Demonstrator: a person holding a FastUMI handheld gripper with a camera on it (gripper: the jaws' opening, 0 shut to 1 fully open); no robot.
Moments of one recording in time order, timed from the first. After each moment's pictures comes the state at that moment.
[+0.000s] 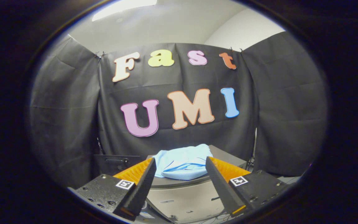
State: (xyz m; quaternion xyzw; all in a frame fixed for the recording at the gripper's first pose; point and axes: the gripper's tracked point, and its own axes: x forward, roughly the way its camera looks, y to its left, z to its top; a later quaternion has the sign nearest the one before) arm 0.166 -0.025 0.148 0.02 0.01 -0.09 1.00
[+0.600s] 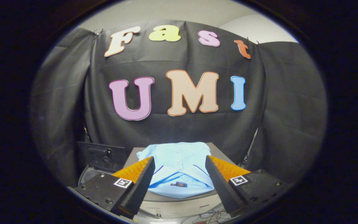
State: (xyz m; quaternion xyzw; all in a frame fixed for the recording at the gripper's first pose) arm 0.280 -0.059 0.135 -0.05 0.13 -0.11 0.98
